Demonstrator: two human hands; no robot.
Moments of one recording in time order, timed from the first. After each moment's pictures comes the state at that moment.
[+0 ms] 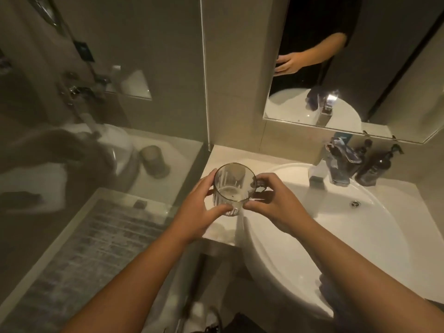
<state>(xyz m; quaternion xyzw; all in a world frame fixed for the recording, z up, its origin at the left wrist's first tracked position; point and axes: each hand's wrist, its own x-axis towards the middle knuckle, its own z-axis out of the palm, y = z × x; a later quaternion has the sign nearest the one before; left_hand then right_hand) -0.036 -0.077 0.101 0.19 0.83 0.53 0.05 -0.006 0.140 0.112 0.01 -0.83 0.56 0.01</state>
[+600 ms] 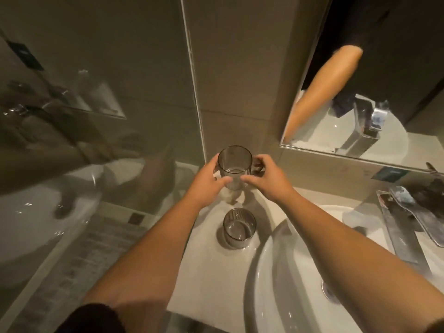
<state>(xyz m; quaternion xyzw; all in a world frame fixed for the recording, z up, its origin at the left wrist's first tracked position) -0.308 -0.001 0.039 0.13 0.82 0.54 0.12 -0.284 0.192 0.028 -0.06 -0.86 0.50 0.03</state>
